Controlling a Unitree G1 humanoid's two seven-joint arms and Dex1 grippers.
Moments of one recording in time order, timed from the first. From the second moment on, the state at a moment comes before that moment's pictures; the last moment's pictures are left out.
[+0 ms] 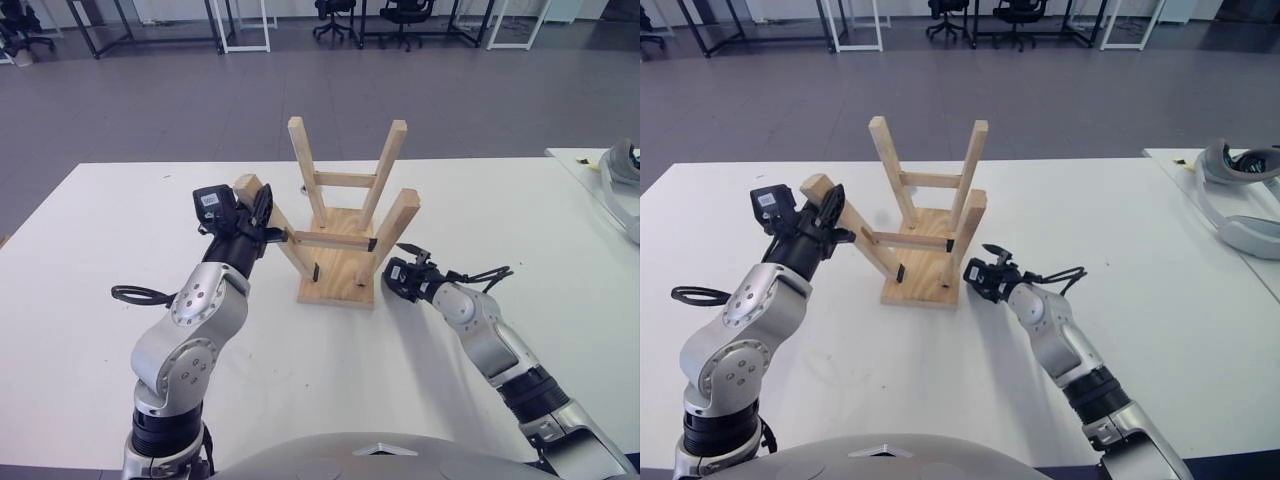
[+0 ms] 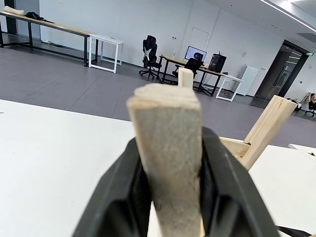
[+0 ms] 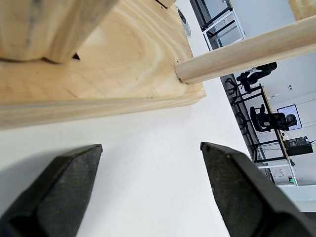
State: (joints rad) left arm -0.09 0.20 -0.04 -0.71 -0.68 0.69 0.39; right arm -0.17 -0.46 0.41 0.00 -0.47 0.25 0.42
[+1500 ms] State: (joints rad) left arm -0.13 0.04 -0.14 -0.69 -0.38 0.95 0.33; right arm -0.70 -0.26 0.11 -0.41 -0.18 0.60 0.33
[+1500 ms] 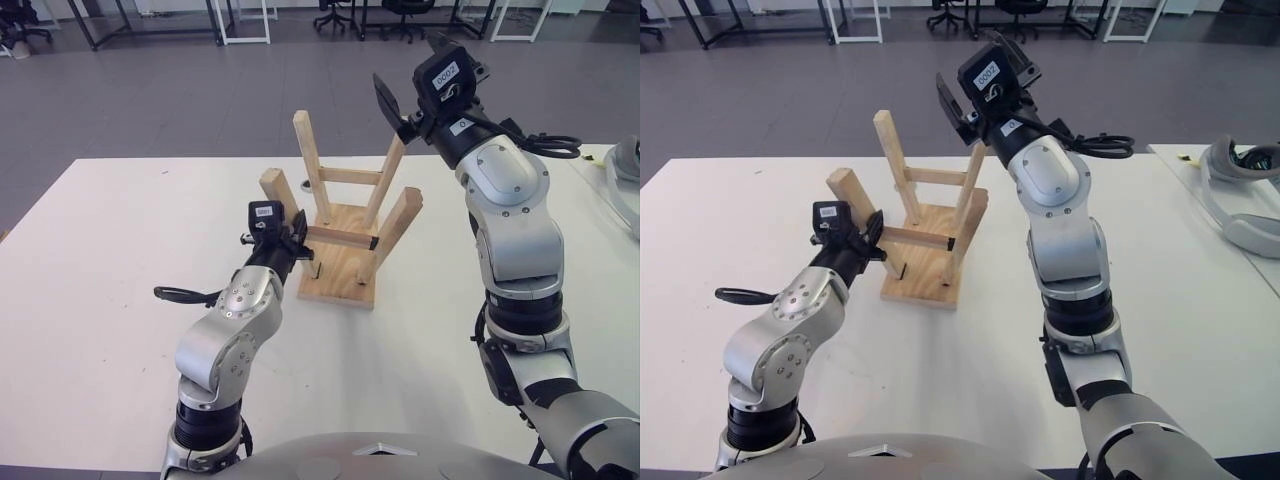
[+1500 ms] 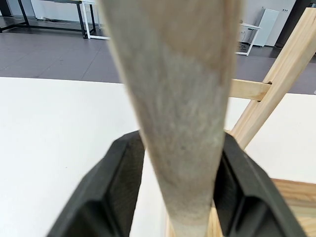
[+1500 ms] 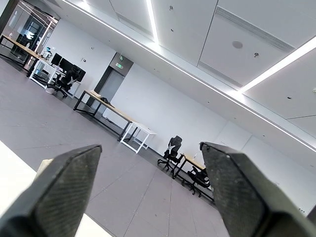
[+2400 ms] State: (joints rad) left arm -0.49 0.43 0.11 -0.21 -0.58 0.66 -0.48; right arm -0.50 -0.26 0.01 -0.56 0.35 0.91 0.36
